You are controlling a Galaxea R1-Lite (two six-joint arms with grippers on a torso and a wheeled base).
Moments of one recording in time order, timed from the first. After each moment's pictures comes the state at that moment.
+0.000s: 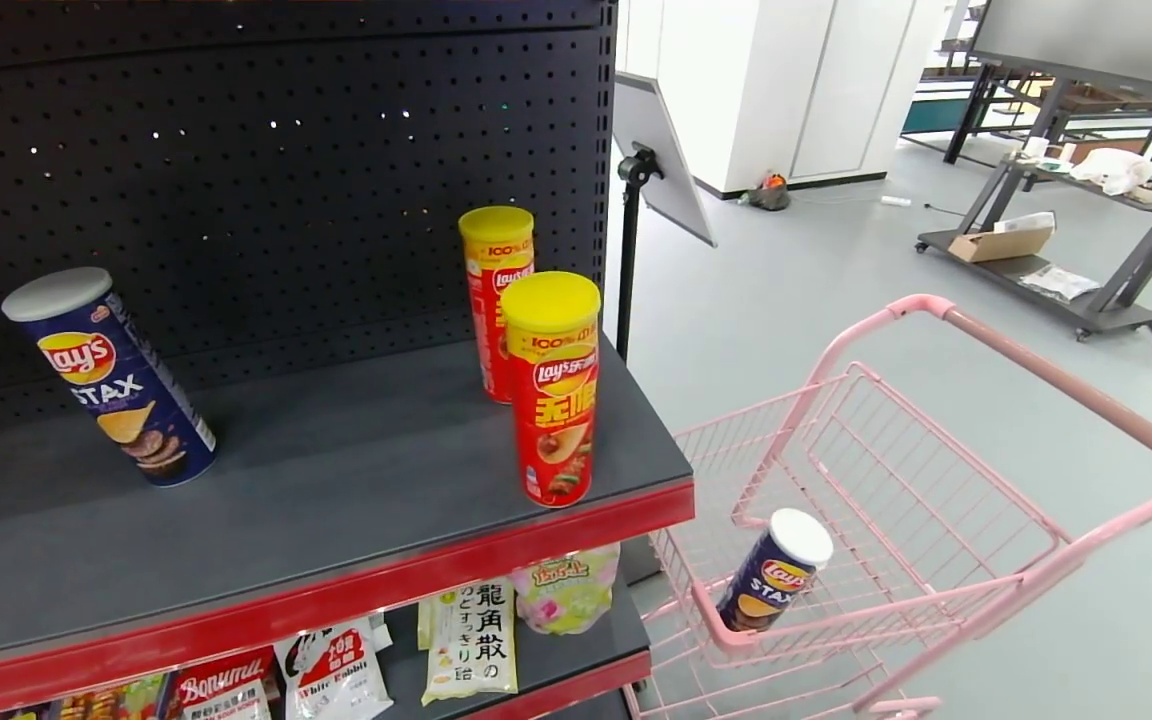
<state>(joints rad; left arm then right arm) -0.01 0.00 0.00 0.01 0.01 0.00 0.00 0.00 0.00 0.00 0.01 0.00</state>
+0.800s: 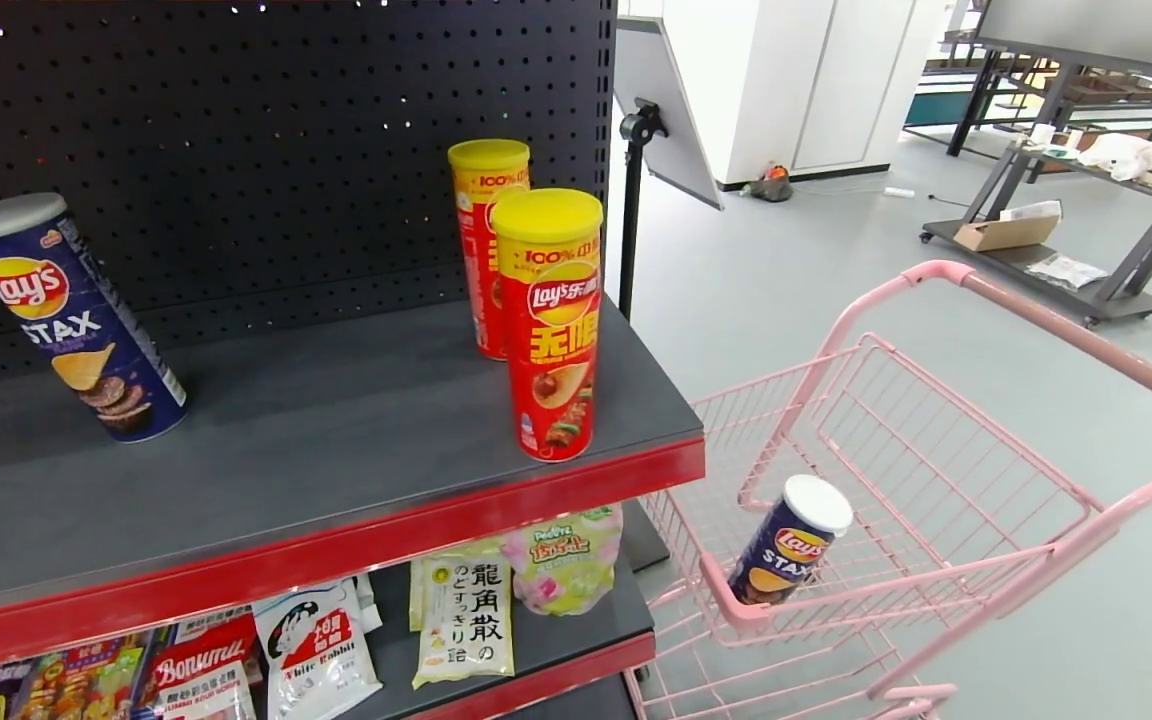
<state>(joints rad) -0.01 0.00 0.00 0.01 0.01 0.00 0.00 0.00 0.00 0.00 0.01 0.00</state>
